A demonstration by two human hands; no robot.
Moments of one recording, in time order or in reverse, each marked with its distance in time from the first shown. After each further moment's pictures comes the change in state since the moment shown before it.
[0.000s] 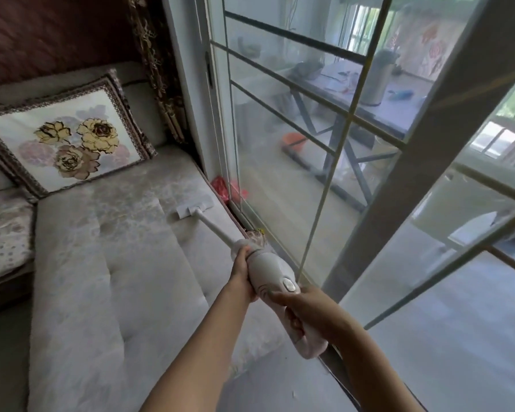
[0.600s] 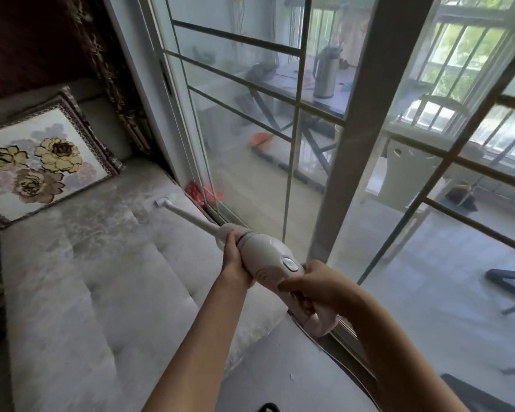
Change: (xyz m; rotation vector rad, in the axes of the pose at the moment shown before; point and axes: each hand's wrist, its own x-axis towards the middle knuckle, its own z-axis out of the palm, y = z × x) left_hand -0.056 -0.031 0.029 -0.021 -0.127 0.102; right_hand -0.067 0.022 -0.029 -0.113 0.111 -0.083
